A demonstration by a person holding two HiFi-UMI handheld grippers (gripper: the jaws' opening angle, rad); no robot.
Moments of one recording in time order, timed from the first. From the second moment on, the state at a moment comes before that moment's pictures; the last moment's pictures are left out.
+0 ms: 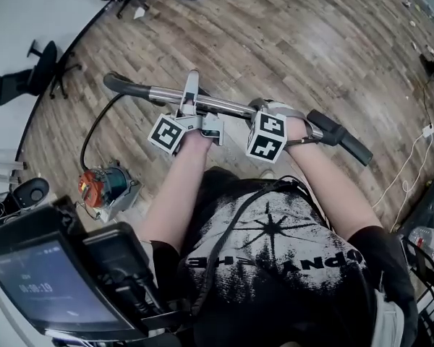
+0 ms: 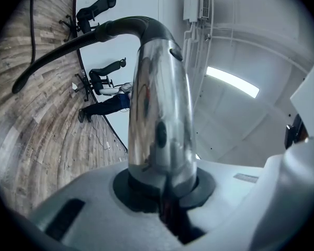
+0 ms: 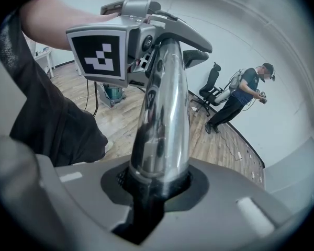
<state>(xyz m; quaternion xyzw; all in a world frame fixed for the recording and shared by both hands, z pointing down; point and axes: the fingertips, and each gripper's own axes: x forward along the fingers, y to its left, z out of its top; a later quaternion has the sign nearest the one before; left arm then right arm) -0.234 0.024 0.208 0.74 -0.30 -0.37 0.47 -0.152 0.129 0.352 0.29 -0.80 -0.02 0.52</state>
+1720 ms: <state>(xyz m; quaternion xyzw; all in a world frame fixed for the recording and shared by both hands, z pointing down) -0.115 -0.349 0.246 0.71 -0.32 -0.39 0.49 -0.025 -0.232 0.376 0.22 -0.81 0.02 0.54</state>
